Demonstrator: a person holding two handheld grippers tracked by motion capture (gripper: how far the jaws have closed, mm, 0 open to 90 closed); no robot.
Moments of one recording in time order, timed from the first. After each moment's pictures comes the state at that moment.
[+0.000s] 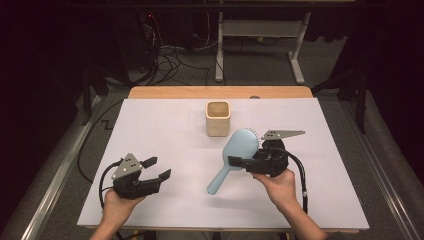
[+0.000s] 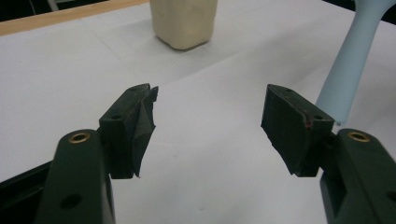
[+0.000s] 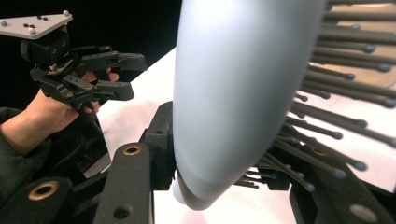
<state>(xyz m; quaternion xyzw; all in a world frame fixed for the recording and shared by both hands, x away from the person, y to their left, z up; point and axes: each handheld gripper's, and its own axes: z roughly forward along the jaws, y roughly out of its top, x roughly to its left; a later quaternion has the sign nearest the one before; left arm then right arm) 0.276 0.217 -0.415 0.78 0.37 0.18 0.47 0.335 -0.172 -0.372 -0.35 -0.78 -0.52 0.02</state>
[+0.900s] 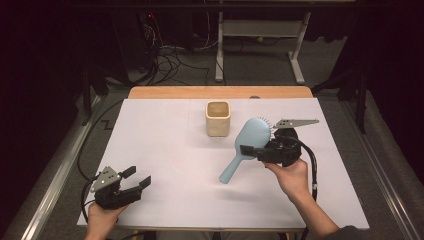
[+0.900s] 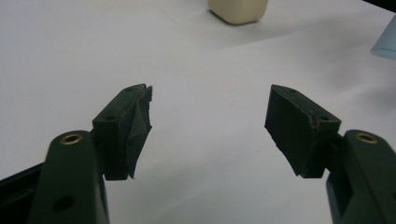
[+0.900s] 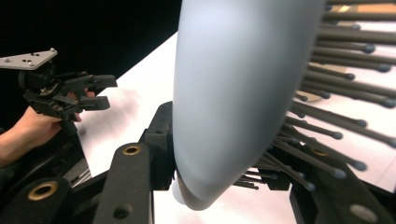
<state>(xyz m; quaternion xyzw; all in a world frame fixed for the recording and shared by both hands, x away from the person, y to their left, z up) 0.261 0.265 -0.456 0.74 0.44 0.19 0.47 0.349 -0.196 -0.349 -0.37 -0.78 -0.50 -0.01</state>
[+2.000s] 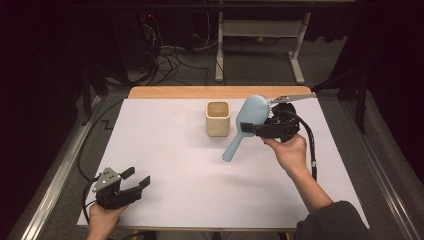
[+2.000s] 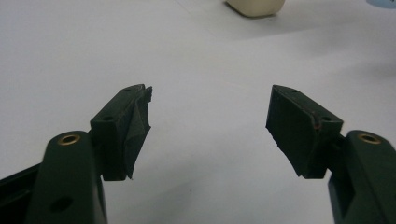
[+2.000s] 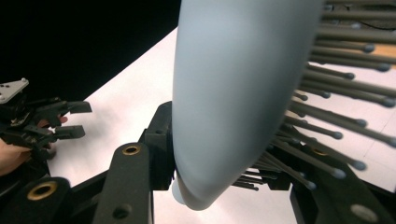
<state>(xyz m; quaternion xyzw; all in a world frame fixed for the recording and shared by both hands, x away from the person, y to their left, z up) 0.264 0.266 -0.466 0.73 0.46 0.20 0.47 0.394 -0.190 -0.318 -0.38 -0.79 -0.48 -0.05</state>
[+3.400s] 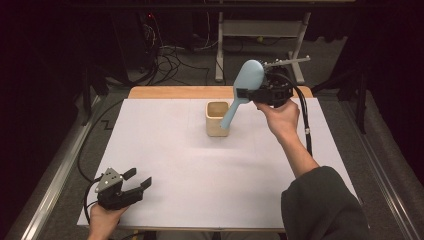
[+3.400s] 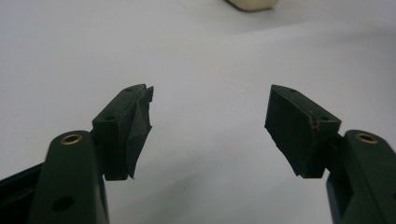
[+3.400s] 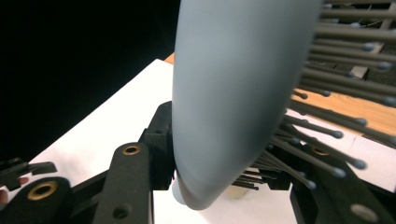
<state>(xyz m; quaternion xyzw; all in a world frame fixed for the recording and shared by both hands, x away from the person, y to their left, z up) 0.262 0.262 -0.466 0.74 0.45 0.20 0.46 0.451 -0.171 -0.267 -0.41 -0.77 -0.48 -0.11</state>
